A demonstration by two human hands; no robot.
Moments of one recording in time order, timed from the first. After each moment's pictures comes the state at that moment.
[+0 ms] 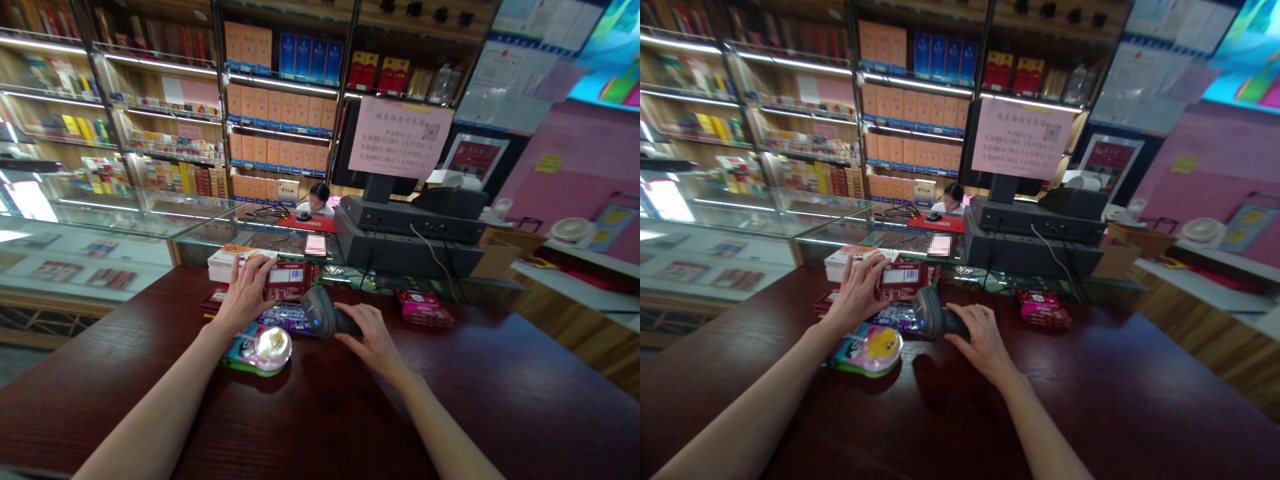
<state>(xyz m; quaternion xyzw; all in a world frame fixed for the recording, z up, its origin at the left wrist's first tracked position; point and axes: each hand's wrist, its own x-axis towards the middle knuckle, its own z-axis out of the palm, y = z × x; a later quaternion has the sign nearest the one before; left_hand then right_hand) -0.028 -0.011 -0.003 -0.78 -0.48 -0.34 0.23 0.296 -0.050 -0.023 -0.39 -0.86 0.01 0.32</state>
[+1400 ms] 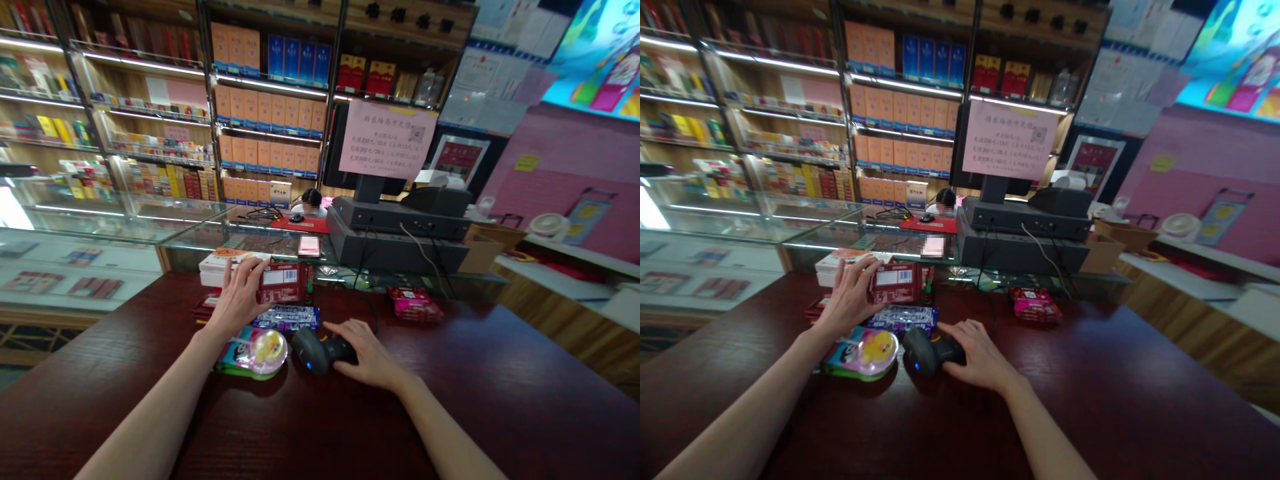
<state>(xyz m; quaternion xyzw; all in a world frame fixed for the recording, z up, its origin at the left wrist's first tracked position) -0.027 -0.011 -0.001 -0.78 -0.48 -0.34 0.23 0.305 -0.063 -0.031 -0.39 -0.89 0.13 0.21</state>
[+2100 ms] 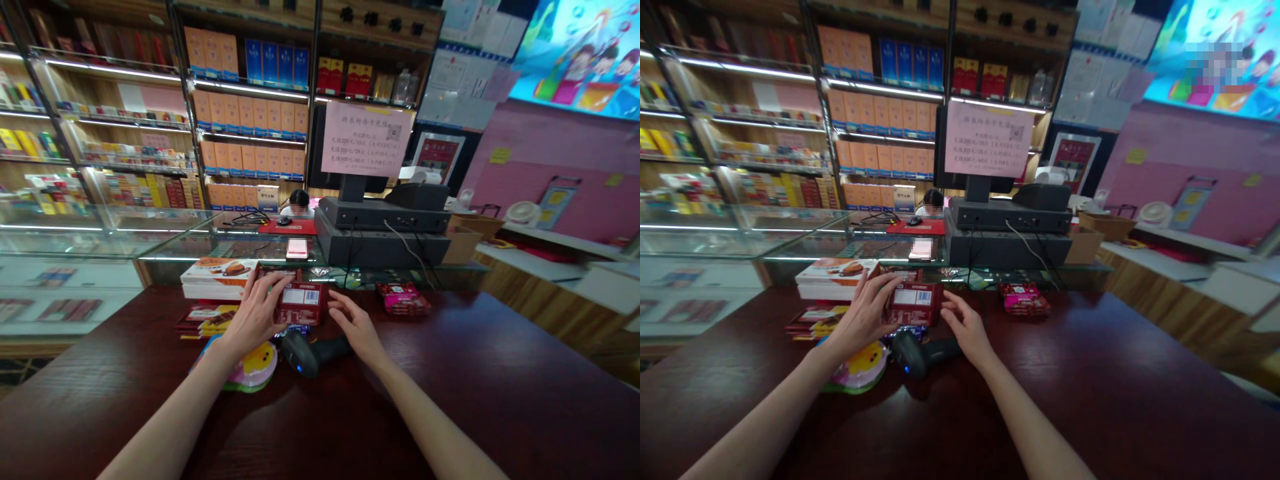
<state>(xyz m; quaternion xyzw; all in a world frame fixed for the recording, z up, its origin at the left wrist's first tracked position) 0.025 -0.021 0.006 -0.85 -0.38 -0.33 0.16 0.290 -0.028 -0.039 -0.44 -0.66 0.33 0.52</state>
